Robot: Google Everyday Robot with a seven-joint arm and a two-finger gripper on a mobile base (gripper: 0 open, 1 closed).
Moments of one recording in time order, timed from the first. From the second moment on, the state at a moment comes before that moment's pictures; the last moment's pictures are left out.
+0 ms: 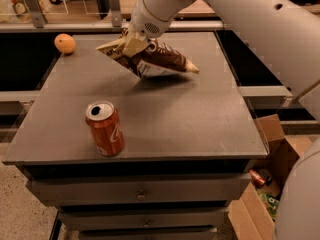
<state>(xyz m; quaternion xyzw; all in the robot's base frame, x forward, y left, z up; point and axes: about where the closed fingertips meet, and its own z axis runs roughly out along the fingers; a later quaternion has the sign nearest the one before) 0.669 0.071 0.938 -0.69 0.64 0.06 0.34</state>
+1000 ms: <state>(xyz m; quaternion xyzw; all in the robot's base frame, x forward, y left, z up) 0.659 0.044 1.034 -0.71 0.59 0.03 0.39</state>
